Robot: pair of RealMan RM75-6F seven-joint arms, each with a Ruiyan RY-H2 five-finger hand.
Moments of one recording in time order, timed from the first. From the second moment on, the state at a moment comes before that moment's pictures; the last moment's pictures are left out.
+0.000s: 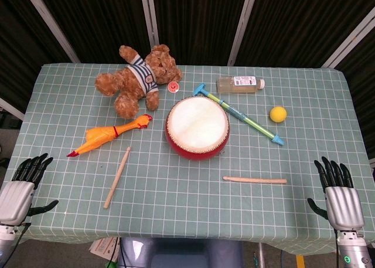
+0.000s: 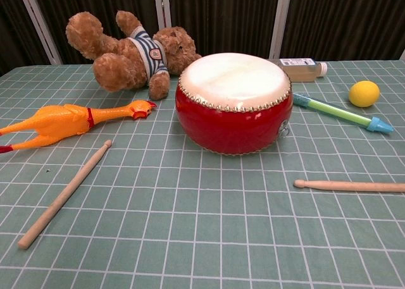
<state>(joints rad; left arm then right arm) -0.09 -1.11 0.03 -1.67 1.61 1.48 -0.02 0.08 -1.16 -0.02 -1.70 -1.49 1.55 -0.23</state>
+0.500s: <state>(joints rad) -0.10 -1.11 0.03 -1.67 1.61 1.47 -0.03 0.12 -1.17 0.02 -1.75 -1.46 1.48 -0.30</state>
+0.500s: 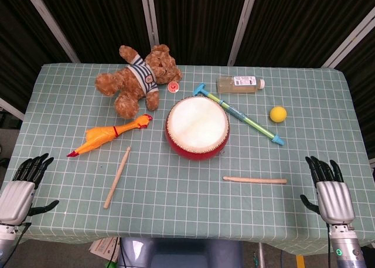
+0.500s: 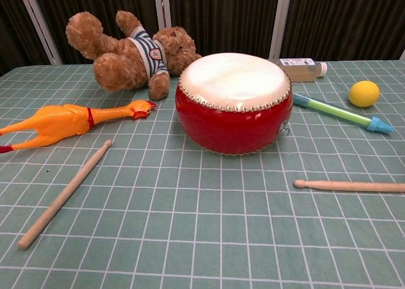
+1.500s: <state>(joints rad) -0.10 -1.10 0.05 -1.67 1.63 1.47 -0.06 0.33 -1.44 0.12 -1.64 -1.05 1.20 -0.69</state>
